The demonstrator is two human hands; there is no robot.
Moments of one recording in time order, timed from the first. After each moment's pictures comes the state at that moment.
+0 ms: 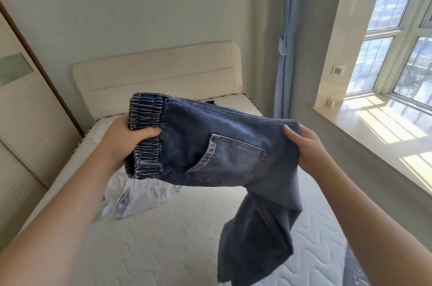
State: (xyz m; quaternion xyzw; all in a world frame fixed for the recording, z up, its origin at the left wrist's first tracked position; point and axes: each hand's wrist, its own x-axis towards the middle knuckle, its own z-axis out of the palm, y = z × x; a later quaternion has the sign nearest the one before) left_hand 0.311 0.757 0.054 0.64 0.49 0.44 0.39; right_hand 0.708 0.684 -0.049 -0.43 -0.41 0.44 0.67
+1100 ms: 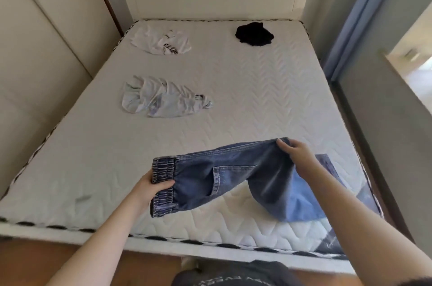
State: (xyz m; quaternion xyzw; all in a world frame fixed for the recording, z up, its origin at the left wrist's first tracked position) left_hand 0.211 0.577 -0.277 0.36 0.64 0.35 0.58; right_hand 0.637 0.650 -0.251 -0.67 -0.39 0.51 0.37
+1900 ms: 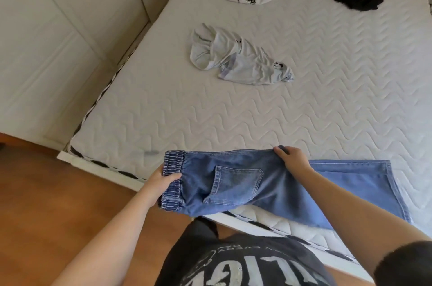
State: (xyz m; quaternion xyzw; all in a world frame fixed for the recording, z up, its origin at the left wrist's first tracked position) left_hand -0.071 0.536 -0.374 0.23 0.74 0.28 0.57; right_hand 0.313 0.688 -0.370 -0.71 -0.53 0.45 0.11
